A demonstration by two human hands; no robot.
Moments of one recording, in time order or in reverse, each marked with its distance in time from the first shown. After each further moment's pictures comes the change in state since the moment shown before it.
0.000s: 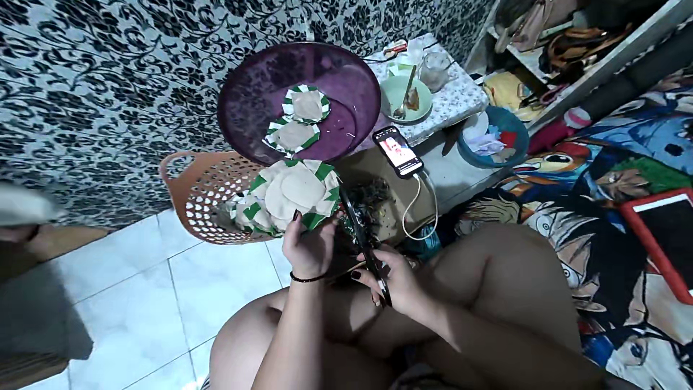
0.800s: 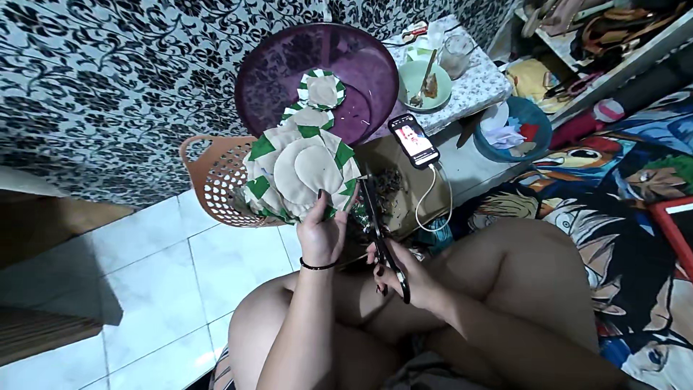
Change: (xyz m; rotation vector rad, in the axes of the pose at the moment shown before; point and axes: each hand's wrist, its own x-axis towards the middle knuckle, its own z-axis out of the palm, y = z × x) left_hand -0.004 0.015 0.021 -0.062 0.151 -0.070; right_hand 0.001 0.014 -0.003 0.151 -0.245 -0.182
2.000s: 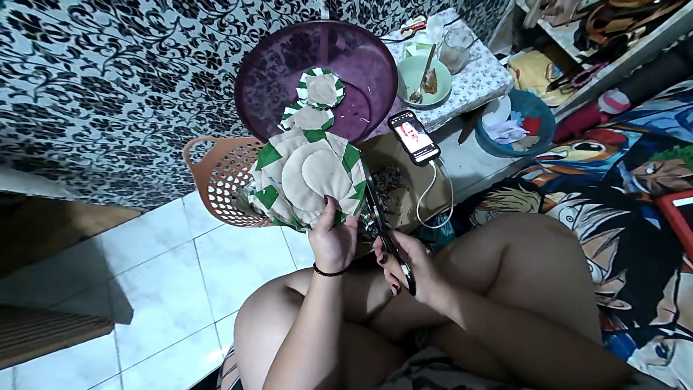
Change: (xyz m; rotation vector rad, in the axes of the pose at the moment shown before) left_hand -0.017 -0.013 0.005 0.010 0.003 0.013; right_hand -0.001 -0.022 0.003 0.070 0.144 0.080
